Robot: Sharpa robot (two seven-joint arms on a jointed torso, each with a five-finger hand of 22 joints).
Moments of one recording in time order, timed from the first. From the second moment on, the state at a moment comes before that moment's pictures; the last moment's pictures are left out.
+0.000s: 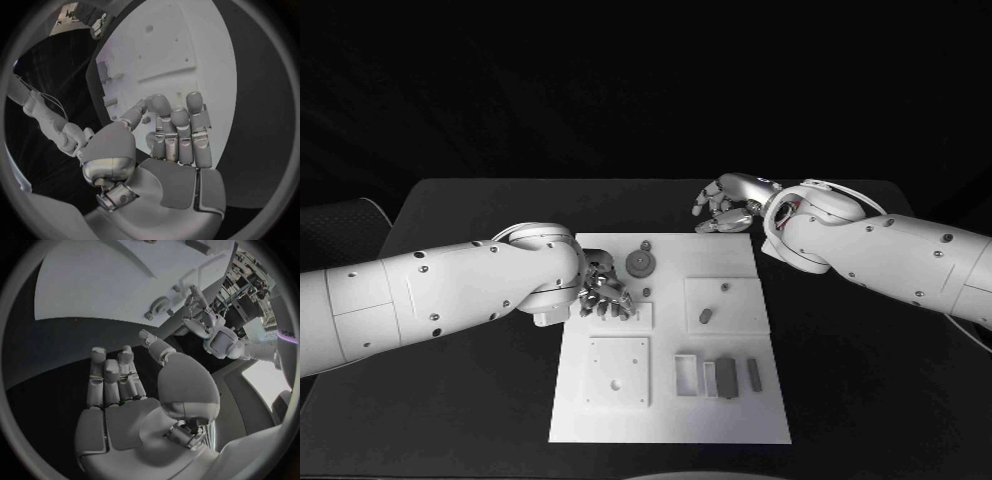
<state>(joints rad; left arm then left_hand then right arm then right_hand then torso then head) 1.39 -0.60 -0.24 1.47 -0.98 0.13 -0.61 0.82 -0.07 0.51 -0.22 0.05 1.21 0.00 0.42 0.86 1.35 -0.09 0.72 0.60 1.16 -0.17 1.26 0.60 0.01 1.26 -0.26 0.48 1.31 1.27 -0.73 -0.01 1.30 -1.37 -0.24 -0.04 1.08 -0.15 0.53 -0.25 0.19 0.87 0.15 0.28 0.49 0.95 0.05 1.13 0.97 1.01 -0.05 1.57 0.82 0.25 0.96 0.03 1.03 1.31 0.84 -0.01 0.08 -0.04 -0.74</state>
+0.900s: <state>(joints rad) 1.39 -0.61 -0.24 1.47 -0.99 0.13 -0.61 0.88 -0.05 0.52 -0.26 0.05 1.21 0.00 0.41 0.87 1.35 -0.09 0.72 0.59 1.15 -0.17 1.28 0.58 0.01 1.26 -0.26 0.48 1.31 1.27 -0.73 -0.01 1.31 -1.37 -0.23 -0.04 1.08 -0.15 0.53 -0.25 0.19 0.87 0.15 0.28 0.49 0.95 0.05 1.13 0.96 1.01 -0.05 1.57 0.82 0.25 0.96 0.03 1.03 1.31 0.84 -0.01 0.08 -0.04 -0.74</state>
